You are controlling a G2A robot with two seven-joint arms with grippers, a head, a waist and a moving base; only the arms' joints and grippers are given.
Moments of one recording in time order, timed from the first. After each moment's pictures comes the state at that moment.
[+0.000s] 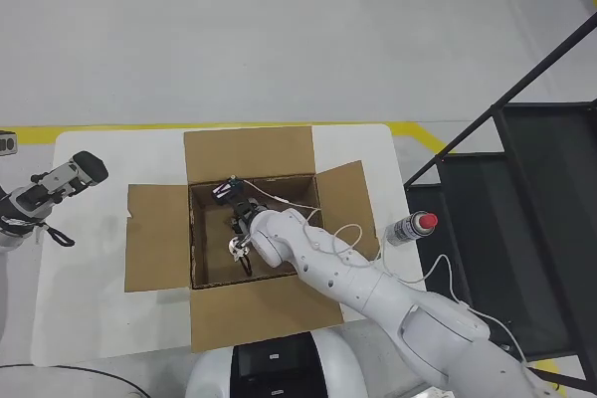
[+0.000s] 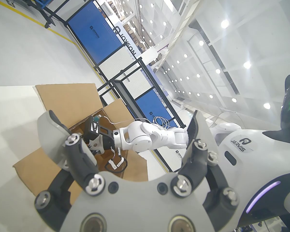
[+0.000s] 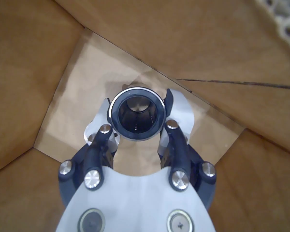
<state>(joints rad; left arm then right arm) 1.17 -0.89 -1.62 -1.36 -0.63 -0.66 -1.16 -0.79 -1.56 0.56 -1.11 -1.05 0.26 0.71</state>
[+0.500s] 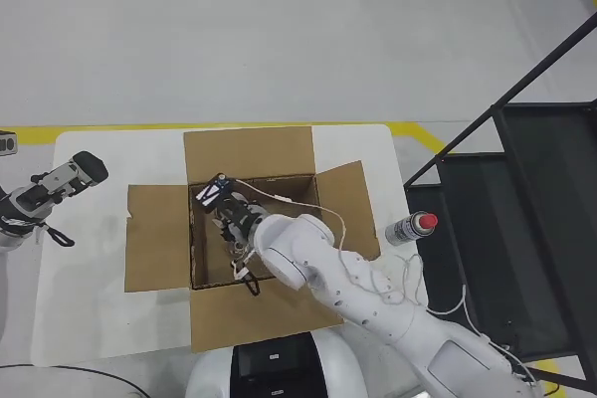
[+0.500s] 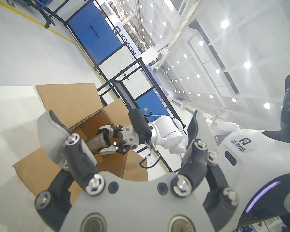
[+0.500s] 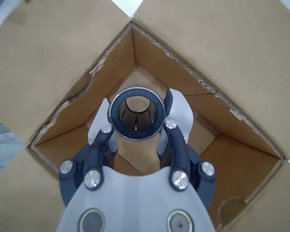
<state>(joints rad) 1.17 -0.89 -1.62 -1.36 -0.63 -0.66 -1.16 -1.02 -1.44 0.77 -1.74 -1.26 0.09 0.94</state>
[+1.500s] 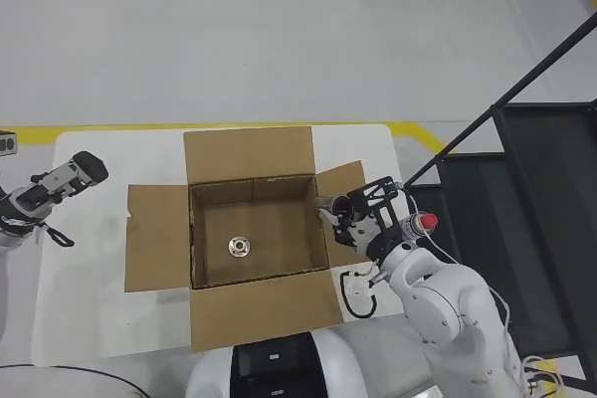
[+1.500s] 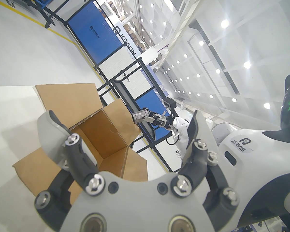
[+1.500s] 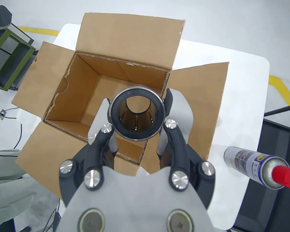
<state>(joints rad) 1.17 -0.89 -1.62 -1.36 -0.63 -0.66 -1.16 -1.68 -1.33 1.41 -2.33 -1.12 -0.02 0.81</state>
